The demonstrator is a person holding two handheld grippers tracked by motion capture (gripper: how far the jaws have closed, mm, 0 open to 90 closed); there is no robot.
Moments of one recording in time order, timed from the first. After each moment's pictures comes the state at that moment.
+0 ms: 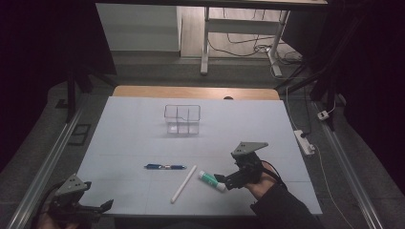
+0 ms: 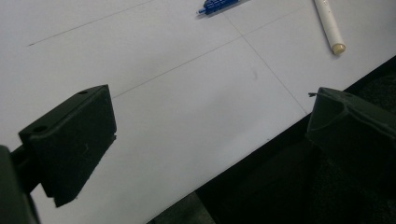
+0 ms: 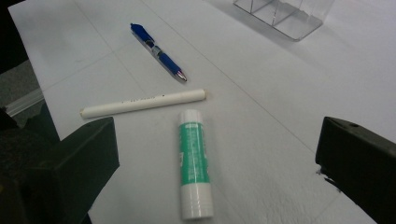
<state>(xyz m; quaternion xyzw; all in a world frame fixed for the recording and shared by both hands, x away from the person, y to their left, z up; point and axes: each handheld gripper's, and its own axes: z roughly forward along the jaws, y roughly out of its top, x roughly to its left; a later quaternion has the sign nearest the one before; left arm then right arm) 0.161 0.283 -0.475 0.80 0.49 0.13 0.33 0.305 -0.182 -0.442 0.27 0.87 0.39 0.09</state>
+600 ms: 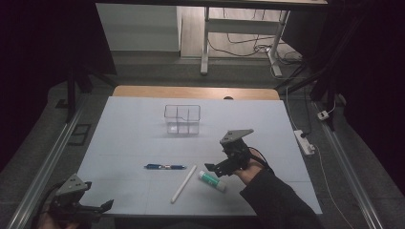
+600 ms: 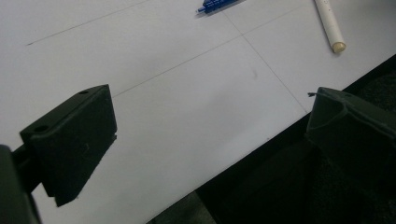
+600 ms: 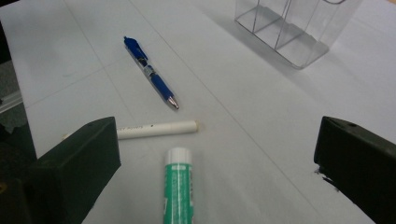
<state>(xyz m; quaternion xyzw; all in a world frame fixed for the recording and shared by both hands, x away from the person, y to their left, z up) 0.161 0.283 -0.475 0.80 0.49 0.13 0.33 0.339 -0.150 -0.437 0.25 0.89 0.38 0.08</state>
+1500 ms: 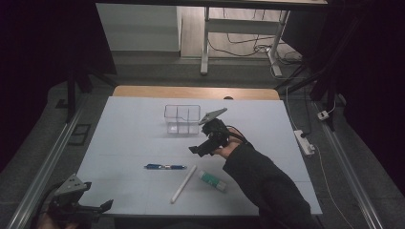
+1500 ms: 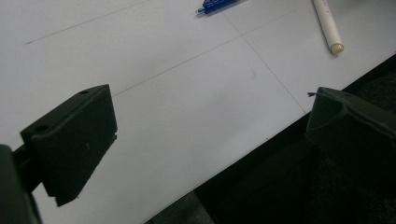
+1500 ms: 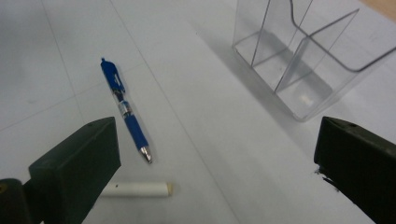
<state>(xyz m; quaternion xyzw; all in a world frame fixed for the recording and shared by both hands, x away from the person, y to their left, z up) 0.161 0.285 -0.475 0.80 0.49 0.13 0.33 0.402 -0.092 -0.438 0.22 0.91 0.35 0.07</state>
